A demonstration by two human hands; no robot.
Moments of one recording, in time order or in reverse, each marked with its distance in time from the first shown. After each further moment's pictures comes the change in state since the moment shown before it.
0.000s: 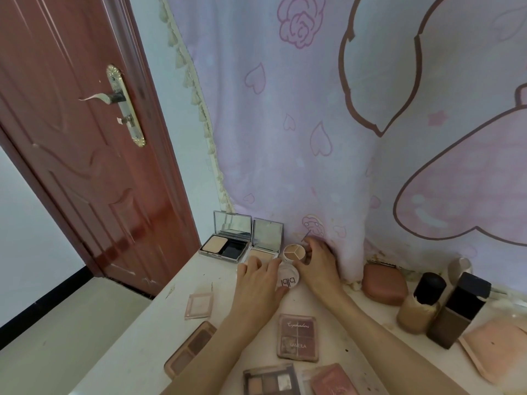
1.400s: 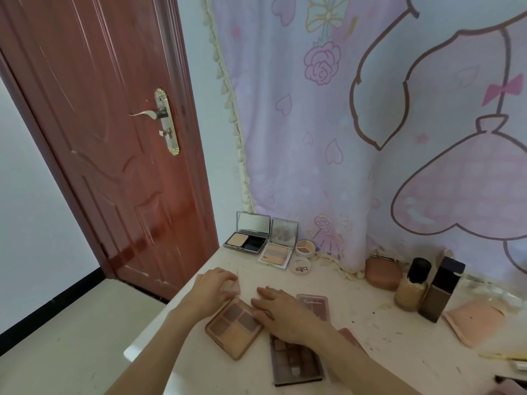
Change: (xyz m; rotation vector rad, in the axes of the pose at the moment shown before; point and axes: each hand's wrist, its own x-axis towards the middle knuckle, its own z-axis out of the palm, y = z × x) left_hand -0.069 -0.106 -0.060 -0.162 -0.306 -0.187; right_hand -0.119 -0.077 0.018 -0.528 -0.717 -0.419
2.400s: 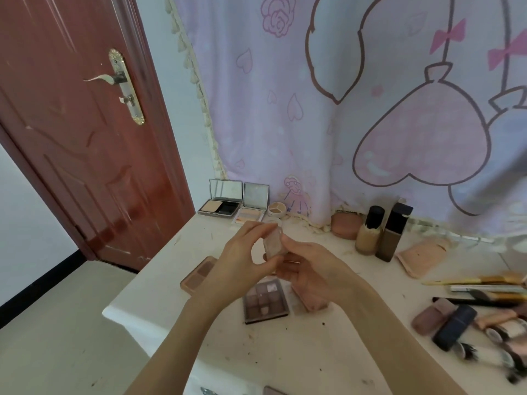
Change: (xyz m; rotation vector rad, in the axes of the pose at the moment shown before) left_hand -0.066 0.138 -0.007 -0.496 0.313 0.408; right_hand -0.097 0.012 -0.041 1.756 0.187 0.229
